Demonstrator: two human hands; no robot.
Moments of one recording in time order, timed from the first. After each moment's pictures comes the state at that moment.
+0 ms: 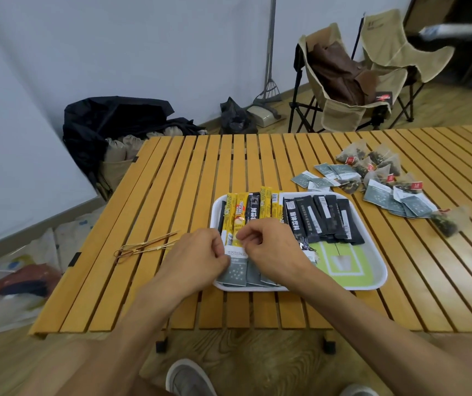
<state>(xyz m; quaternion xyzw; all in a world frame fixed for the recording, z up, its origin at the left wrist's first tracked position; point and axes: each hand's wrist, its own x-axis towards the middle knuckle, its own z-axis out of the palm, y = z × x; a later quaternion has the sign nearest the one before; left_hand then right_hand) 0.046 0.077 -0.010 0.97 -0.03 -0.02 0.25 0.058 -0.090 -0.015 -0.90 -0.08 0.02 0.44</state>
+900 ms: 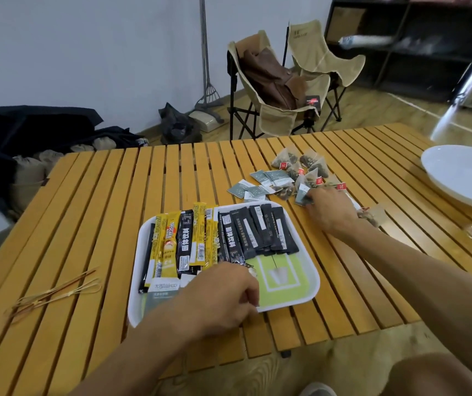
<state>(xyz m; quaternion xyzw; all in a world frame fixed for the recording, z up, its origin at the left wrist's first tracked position) 0.056 -0.042 -0.007 0.90 -0.37 -0.15 0.18 0.157 -0.322 -0.028 -0.99 0.09 -0.05 0.03</state>
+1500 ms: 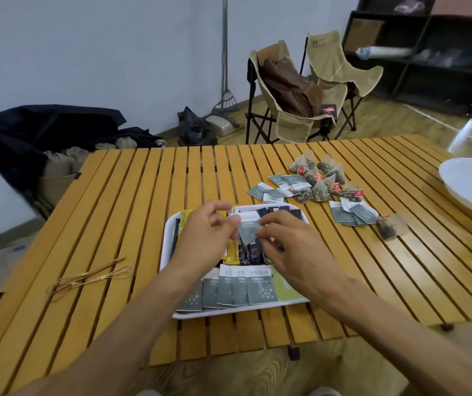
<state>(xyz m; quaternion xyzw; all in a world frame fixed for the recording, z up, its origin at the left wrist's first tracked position) 0.083 -0.008 0.014 0.80 -0.05 -0.04 0.60 0.045 -0.186 0.012 -0.93 -0.19 -0.18 0.24</state>
